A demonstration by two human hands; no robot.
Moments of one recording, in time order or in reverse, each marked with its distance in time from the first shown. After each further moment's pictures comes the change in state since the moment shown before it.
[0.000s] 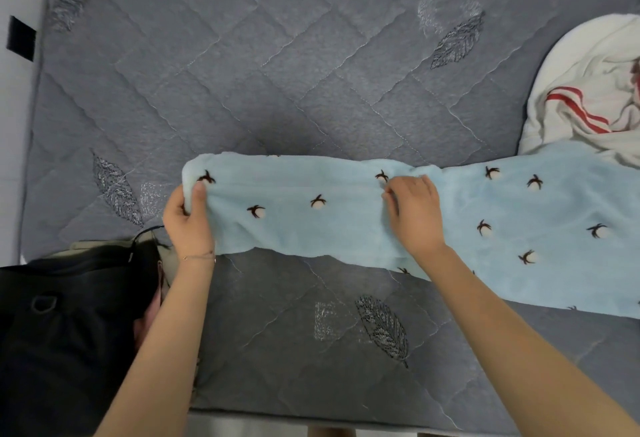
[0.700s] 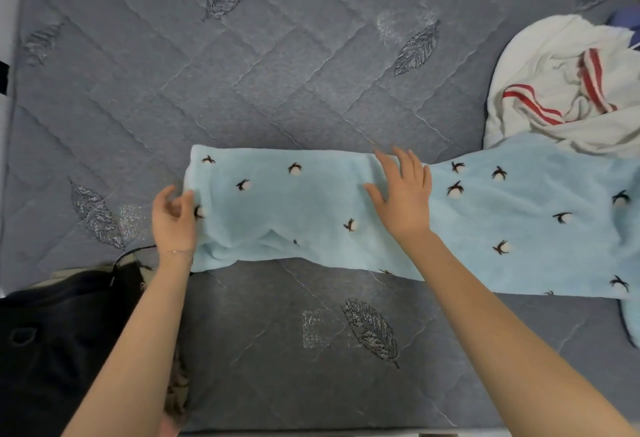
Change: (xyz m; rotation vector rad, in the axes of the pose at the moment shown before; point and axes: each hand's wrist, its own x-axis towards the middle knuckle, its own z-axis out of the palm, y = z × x) left_hand 0.021 -0.001 0.013 0.257 -0.076 -0.079; right_hand 0.011 0.013 -0.018 -0.017 -0.027 0.188
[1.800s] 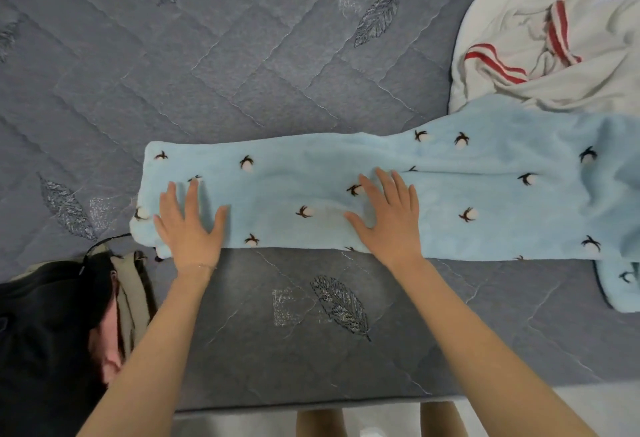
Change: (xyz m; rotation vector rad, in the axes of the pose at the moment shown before) left_hand -0.081 -0.025 0.049 0.630 -0.062 0.429; right_hand -0.080 0.060 0.008 0.091 0.022 -0.034
